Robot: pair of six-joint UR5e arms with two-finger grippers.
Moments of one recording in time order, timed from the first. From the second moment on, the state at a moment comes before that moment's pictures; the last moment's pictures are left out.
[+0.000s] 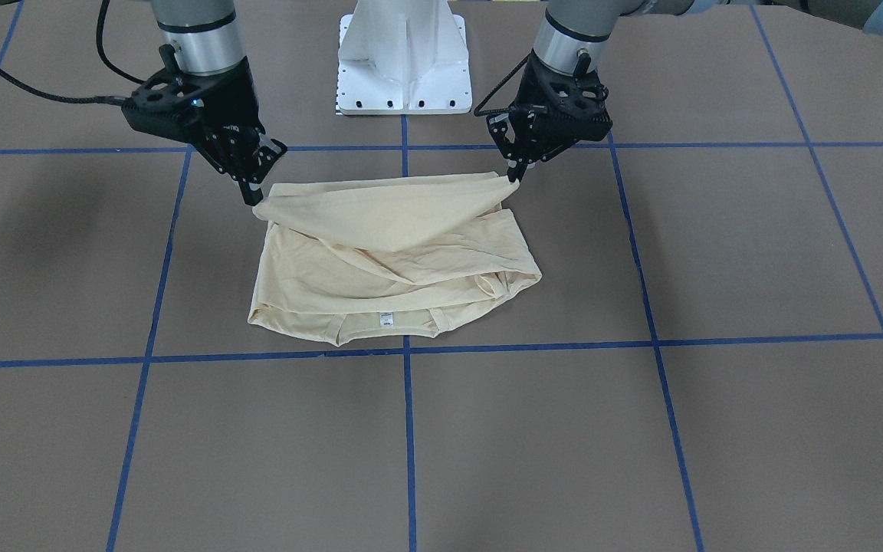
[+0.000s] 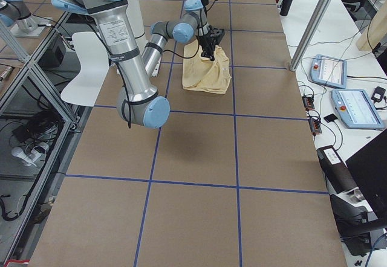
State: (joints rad) left arm -0.58 -2.04 -2.03 -1.63 -1.82 -1.27; right arm 0.61 -1.11 2.06 -1.67 1.67 1.61
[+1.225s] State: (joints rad) left arm -0.60 -2.08 -1.62 -2.01 -1.75 -1.25; right arm 0.65 -1.07 1.63 -1.32 1.66 1.56
